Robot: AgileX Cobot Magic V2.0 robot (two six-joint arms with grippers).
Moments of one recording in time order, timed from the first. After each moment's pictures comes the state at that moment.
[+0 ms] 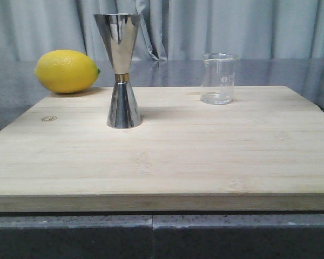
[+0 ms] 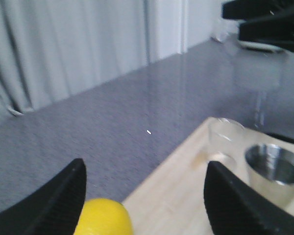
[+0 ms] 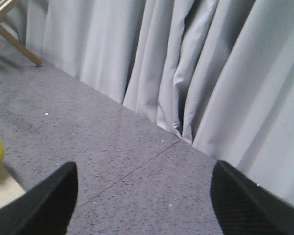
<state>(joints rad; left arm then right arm) 0.08 1.35 -0.75 1.34 -1.09 -0.98 0.01 1.33 -0.89 -1.09 -0.64 0.72</state>
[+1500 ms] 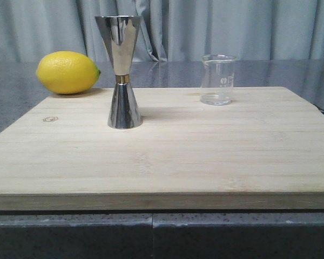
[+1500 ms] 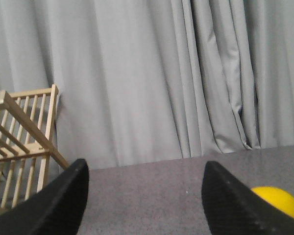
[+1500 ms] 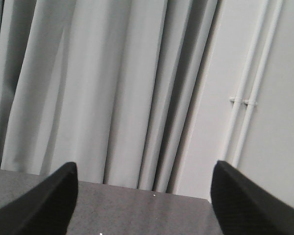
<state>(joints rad) 0.23 0.20 -0.27 1.32 -0.30 -1.23 0.01 0.18 -0.48 -1.01 0.17 0.72</state>
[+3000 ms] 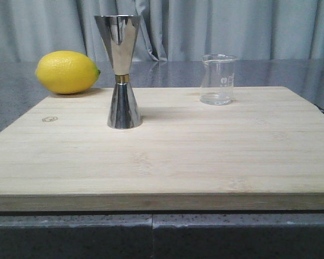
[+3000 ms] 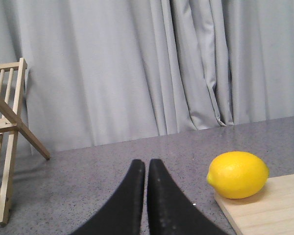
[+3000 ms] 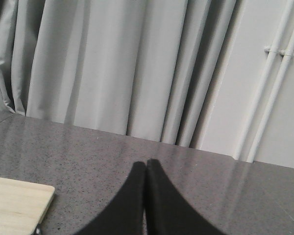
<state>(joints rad) 0.23 0.16 -0.17 1.32 -0.38 -1.23 0.01 0.11 -0.26 -0.99 0.12 0.72</state>
